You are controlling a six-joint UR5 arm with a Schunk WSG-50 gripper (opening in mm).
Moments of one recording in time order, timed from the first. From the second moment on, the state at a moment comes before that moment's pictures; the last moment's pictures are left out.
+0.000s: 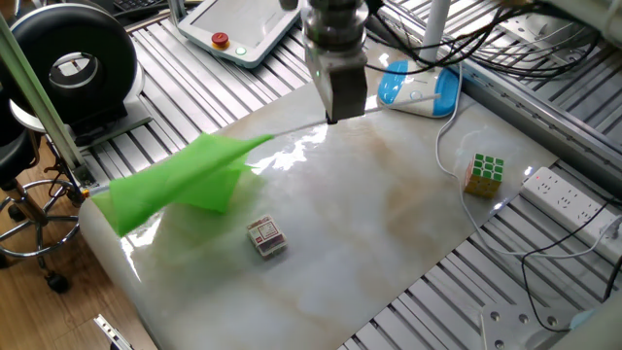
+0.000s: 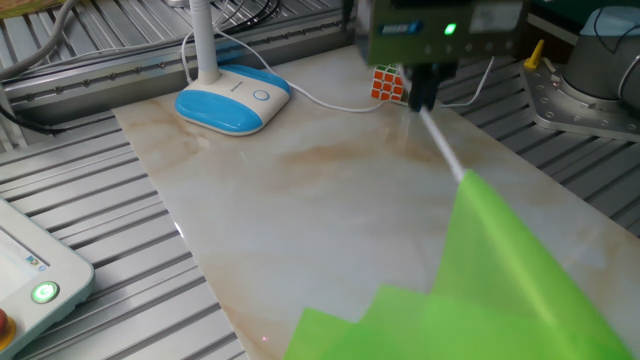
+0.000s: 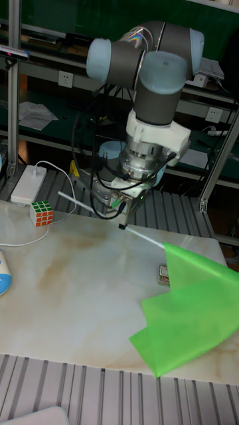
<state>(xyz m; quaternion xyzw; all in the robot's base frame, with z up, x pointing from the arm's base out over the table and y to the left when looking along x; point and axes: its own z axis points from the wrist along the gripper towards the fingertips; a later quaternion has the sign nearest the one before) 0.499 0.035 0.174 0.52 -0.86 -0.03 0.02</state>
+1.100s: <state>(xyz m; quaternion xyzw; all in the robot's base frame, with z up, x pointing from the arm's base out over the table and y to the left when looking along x) 0.515 0.012 0.192 0.66 -0.75 0.04 0.02</state>
